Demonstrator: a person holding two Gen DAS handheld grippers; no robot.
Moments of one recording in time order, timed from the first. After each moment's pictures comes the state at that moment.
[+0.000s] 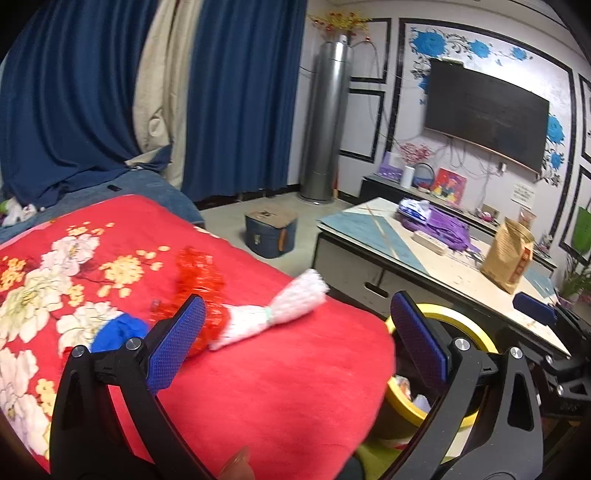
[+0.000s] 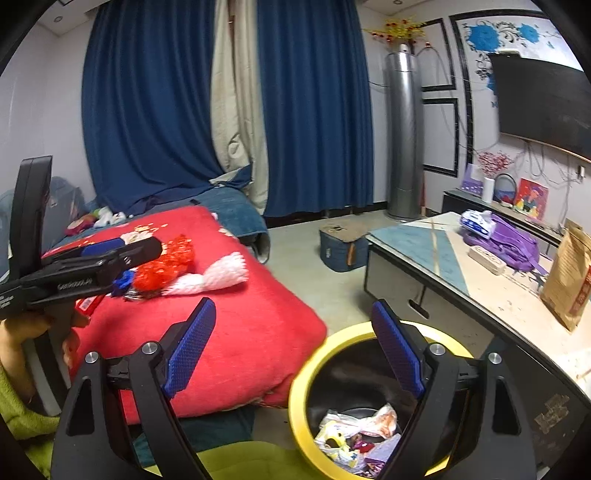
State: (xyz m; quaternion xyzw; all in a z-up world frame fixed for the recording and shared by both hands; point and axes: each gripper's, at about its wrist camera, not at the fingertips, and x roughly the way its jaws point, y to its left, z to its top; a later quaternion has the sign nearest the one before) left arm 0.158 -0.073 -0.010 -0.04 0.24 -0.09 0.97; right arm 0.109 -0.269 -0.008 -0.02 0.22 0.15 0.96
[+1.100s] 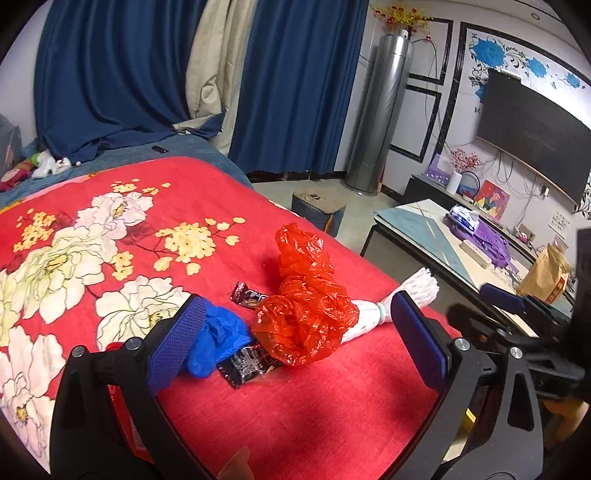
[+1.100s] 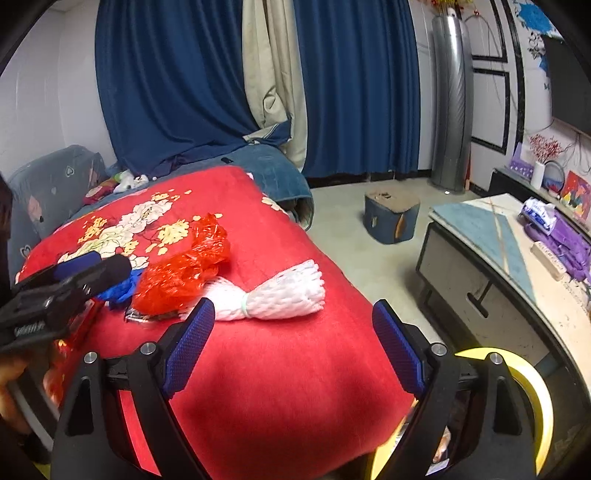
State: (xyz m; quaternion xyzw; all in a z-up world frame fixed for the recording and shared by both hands) left arm 0.189 0.008 -0.034 -0.09 0.28 -0.02 0.96; right arm 0.235 -0.163 -0.037 -0.03 0.31 0.21 0.92
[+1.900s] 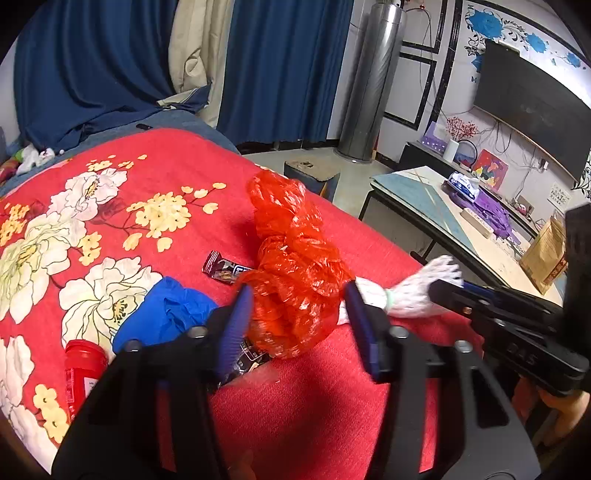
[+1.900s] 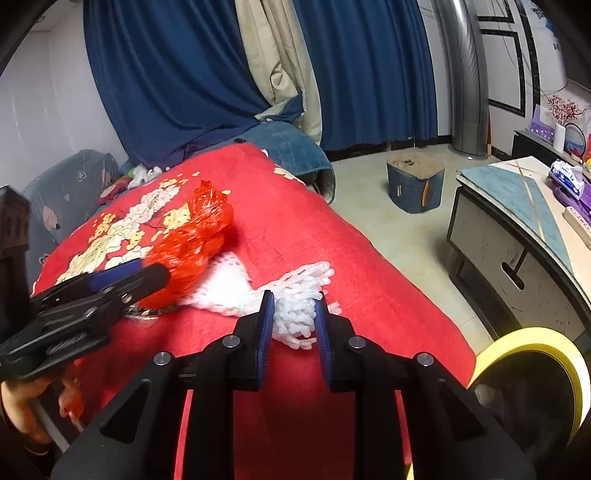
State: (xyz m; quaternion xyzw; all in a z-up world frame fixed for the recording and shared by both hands) left arm 0.217 -0.004 -0.063 -0.08 0.34 -0.04 0.94; right arm 0.257 -0.158 -0.065 0.01 0.36 0.25 0.90
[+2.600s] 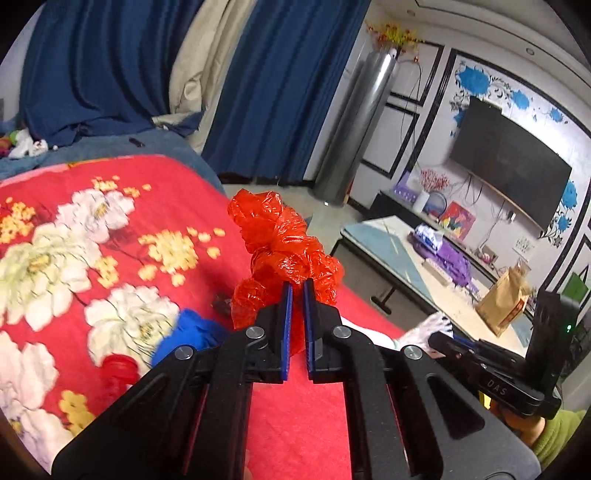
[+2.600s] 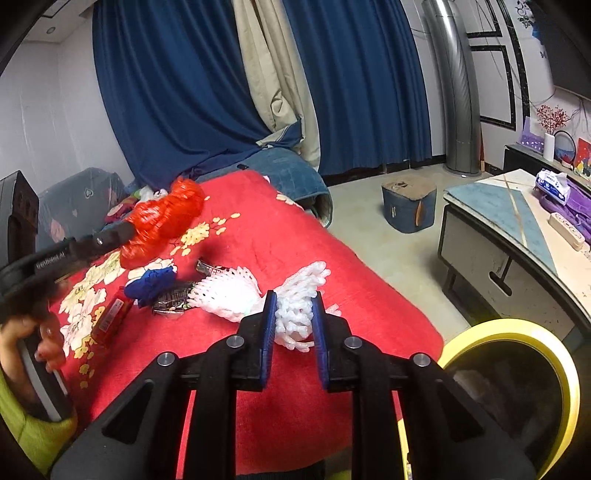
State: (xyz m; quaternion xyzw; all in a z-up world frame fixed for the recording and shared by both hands) left arm 0.175 0.036 -0.010 -0.15 0.26 -0.08 0.95; right arm 0.210 -0.193 -0.034 0.03 0.31 0.25 0.92
